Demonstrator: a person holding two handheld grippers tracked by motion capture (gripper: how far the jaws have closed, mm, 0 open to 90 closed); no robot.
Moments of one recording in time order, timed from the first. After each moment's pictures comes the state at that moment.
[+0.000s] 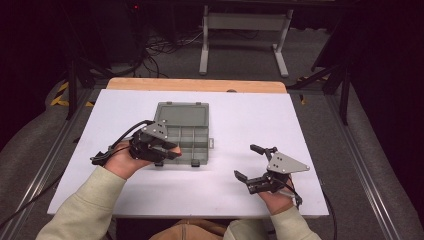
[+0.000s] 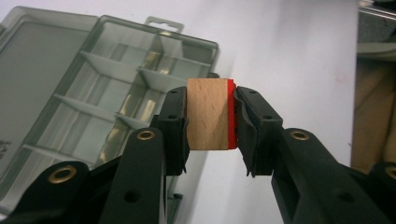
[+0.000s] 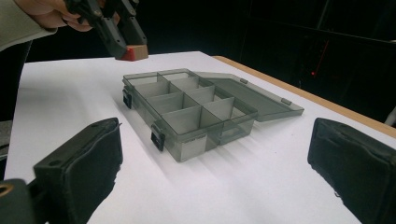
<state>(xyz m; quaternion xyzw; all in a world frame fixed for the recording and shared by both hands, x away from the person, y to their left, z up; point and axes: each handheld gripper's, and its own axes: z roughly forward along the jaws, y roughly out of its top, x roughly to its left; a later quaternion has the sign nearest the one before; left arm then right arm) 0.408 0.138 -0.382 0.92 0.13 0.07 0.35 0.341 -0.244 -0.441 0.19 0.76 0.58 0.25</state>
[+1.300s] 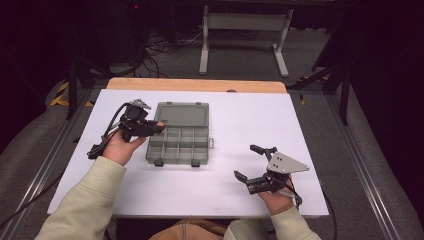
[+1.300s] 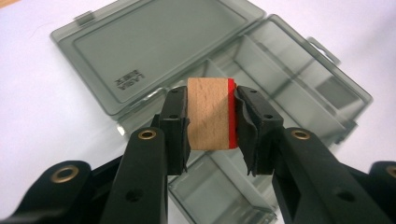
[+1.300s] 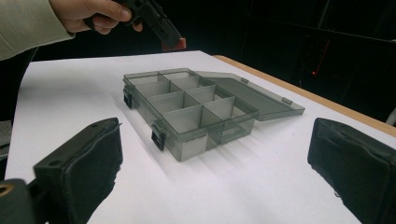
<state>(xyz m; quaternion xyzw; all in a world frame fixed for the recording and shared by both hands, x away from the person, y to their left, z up) 0.462 0.175 -0.391 0.83 0.40 0.11 0.36 0.342 -0.244 -0.442 0.18 0.75 0.58 0.25</state>
